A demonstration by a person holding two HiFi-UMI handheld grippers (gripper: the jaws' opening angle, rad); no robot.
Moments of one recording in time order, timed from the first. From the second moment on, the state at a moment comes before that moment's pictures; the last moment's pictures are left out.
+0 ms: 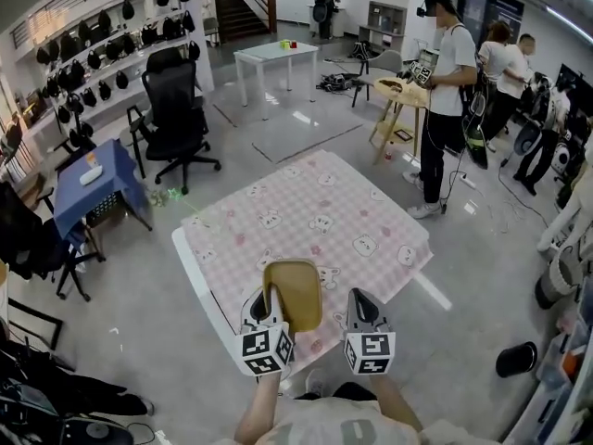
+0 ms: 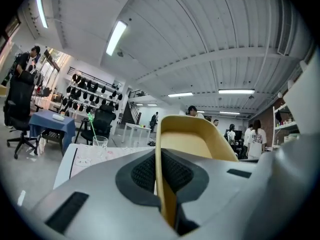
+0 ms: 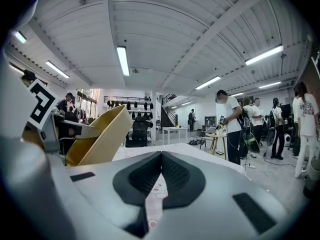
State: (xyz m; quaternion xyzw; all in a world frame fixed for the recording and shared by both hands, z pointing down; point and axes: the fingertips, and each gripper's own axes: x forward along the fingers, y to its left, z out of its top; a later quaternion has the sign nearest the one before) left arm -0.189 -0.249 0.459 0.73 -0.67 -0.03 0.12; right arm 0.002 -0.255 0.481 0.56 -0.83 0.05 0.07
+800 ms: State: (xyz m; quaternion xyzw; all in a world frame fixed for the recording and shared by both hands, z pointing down) left arm -0.172 -0.279 0.473 0.70 -0.71 -0.01 0.12; right arm 0.018 -0.308 0.474 0.53 -0.84 0.05 0.07
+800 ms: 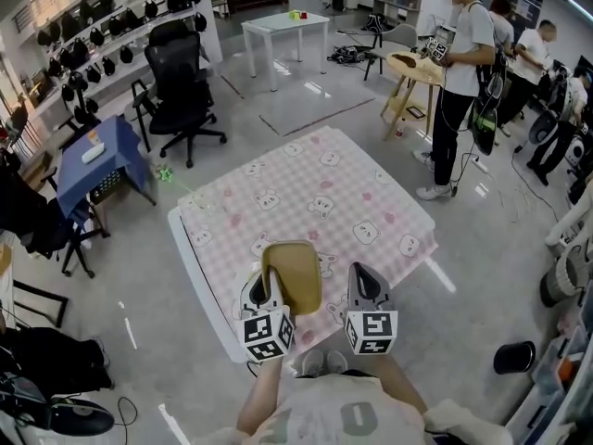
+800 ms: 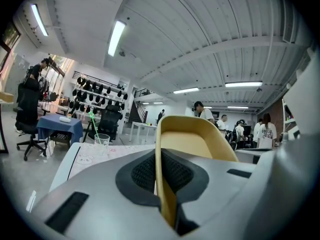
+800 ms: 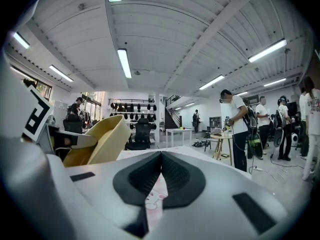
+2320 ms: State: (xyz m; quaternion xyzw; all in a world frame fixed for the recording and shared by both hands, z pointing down) left arm -0.196 -0.488 0.634 0.65 -0.65 0.21 0.34; right arm 0.089 -0.293 0.505 0.58 -0.80 0.10 0.10
